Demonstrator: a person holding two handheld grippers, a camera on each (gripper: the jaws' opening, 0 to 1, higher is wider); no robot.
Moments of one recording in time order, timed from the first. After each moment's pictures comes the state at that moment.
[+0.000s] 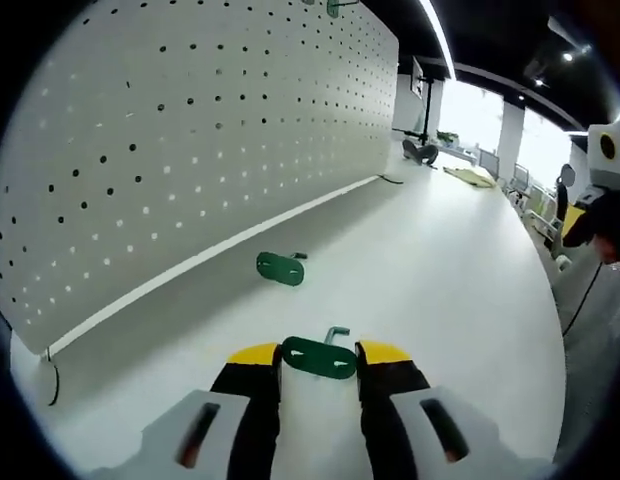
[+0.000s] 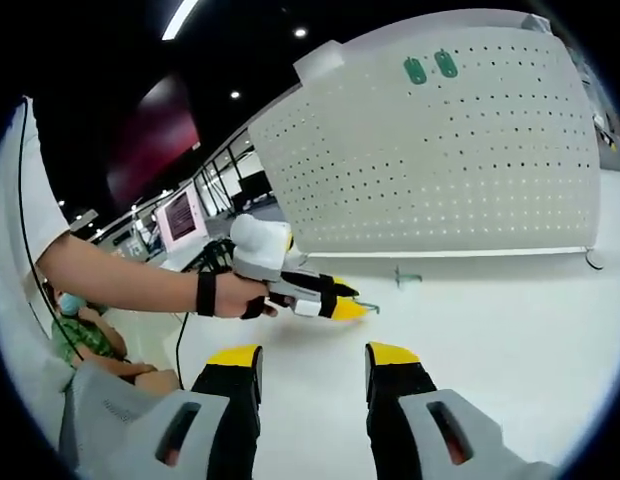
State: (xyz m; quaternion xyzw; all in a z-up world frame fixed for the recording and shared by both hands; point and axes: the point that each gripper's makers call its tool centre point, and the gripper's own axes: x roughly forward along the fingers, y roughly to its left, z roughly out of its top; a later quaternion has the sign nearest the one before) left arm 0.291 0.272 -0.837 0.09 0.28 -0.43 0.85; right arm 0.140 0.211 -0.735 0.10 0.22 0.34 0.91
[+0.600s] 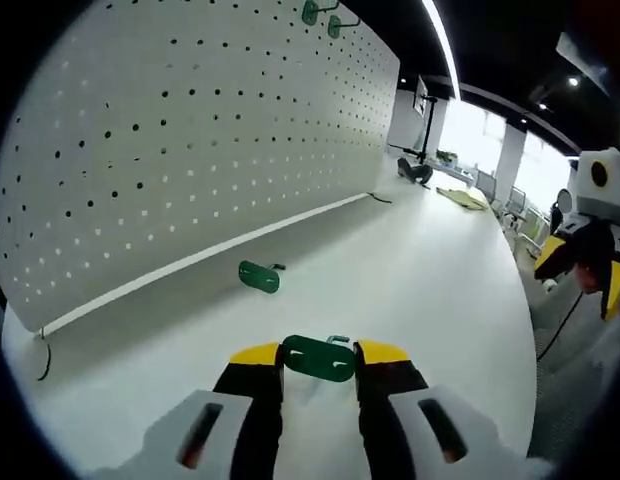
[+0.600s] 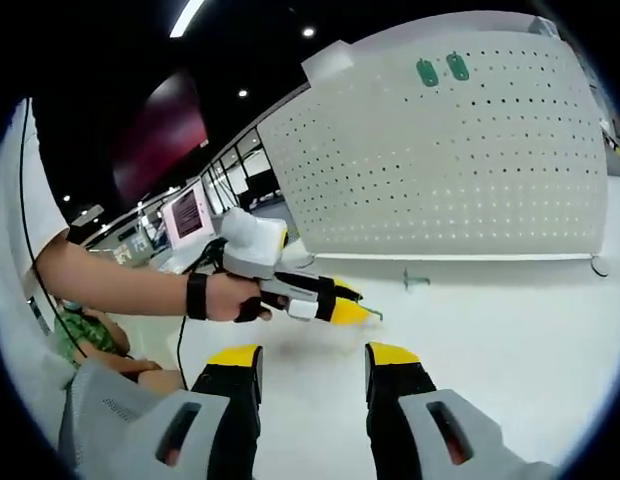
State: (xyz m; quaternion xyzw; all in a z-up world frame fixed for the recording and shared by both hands) left arm 0.267 0.267 -0.819 0.04 0.29 -0.43 0.86; right arm 0.137 0.218 -0.732 0.09 0.22 0.35 0.91
